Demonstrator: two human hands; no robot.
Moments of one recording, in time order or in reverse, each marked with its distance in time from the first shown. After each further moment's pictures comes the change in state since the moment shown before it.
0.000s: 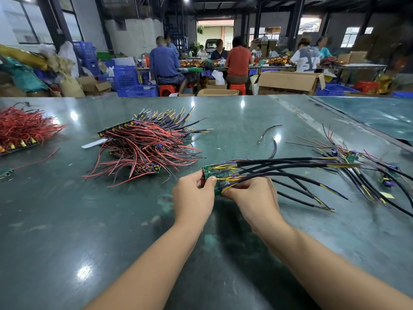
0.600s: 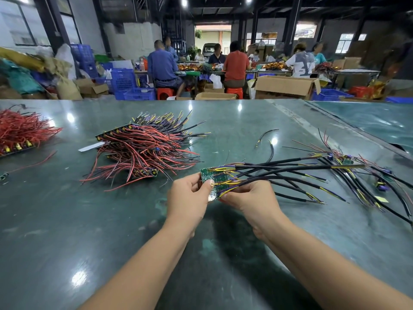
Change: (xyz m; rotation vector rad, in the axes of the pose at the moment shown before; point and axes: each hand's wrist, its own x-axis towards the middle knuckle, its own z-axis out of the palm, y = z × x) left_hand 0.001 0.004 -0.008 -0.162 -0.103 -0.041; right_hand 0.002 0.003 -0.004 0.348 -0.176 0.145
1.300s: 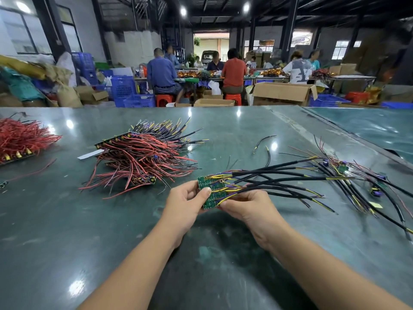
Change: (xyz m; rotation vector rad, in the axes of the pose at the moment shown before) left_hand 0.000 0.003 -0.010 -0.119 -0.190 -0.028; right_hand -0.007 -0.005 -0.011 0.265 -0.203 0.024
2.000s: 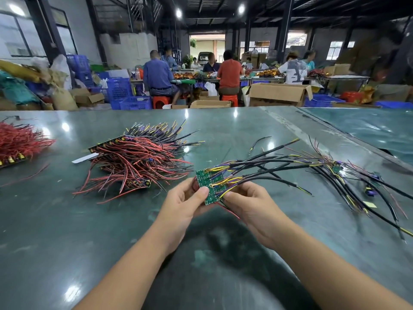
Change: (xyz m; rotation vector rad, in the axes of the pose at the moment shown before) left_hand -0.001 0.005 0.002 -0.283 -0.138 0.057; right_hand 0.002 -0.010 -0.008 0.172 -0.075 -0.076
